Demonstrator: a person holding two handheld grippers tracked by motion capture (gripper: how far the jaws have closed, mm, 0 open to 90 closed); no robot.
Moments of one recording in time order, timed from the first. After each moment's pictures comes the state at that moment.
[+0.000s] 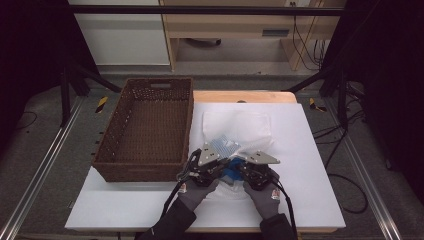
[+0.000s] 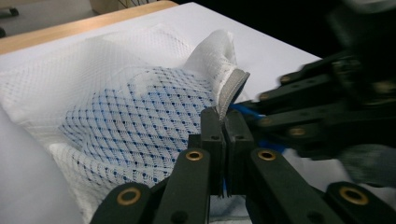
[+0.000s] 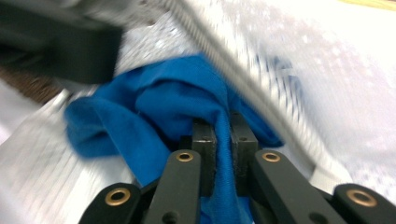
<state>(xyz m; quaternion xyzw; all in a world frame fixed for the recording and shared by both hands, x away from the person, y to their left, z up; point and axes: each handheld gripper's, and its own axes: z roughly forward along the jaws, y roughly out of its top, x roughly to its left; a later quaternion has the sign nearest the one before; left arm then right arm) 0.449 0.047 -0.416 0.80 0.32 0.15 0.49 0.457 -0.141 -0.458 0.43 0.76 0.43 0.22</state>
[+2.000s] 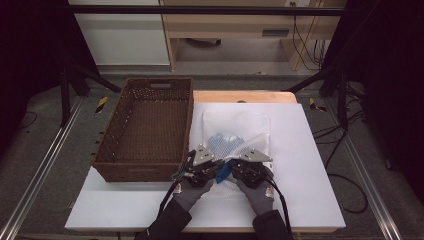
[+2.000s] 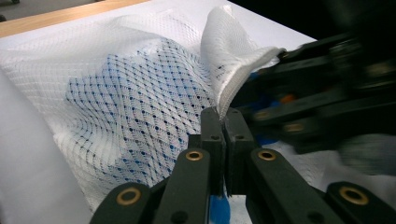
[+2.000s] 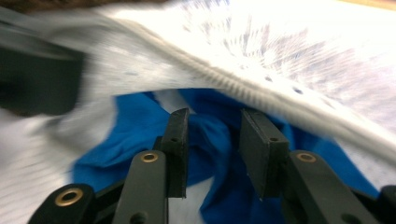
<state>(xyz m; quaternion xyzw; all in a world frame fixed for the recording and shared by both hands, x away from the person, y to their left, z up) 0.455 0.062 -0.427 0.80 0.33 0.14 0.48 0.458 -0.133 -0.460 0.43 0.76 0.43 0.23</state>
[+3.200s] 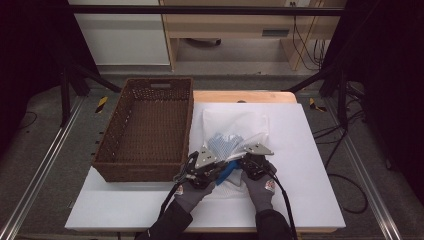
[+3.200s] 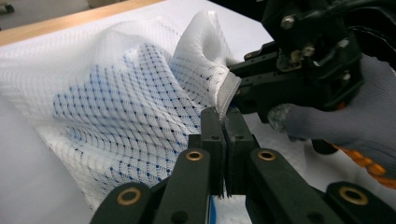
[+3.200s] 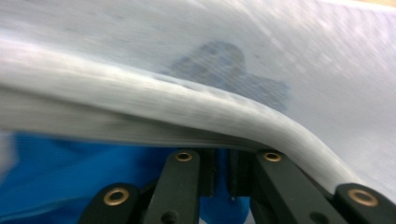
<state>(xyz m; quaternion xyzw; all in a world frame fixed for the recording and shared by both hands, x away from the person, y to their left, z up) 0.450 0.058 -0.427 0.81 0.32 0.14 0.48 0.492 -0.142 -0.478 0.49 0.74 0.38 0.27</state>
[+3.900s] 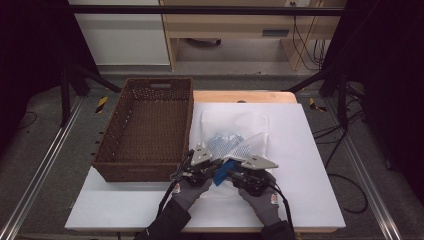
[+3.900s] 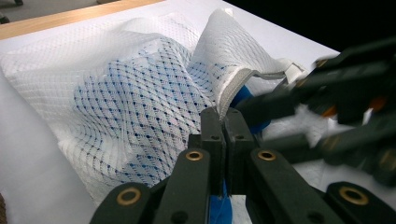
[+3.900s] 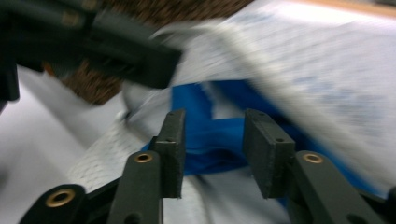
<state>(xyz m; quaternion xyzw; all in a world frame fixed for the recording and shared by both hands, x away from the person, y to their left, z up) 0.456 0.066 -0.427 0.80 0.33 0.14 0.48 0.442 -0.126 -0.458 0.39 0.78 0.45 0.19</state>
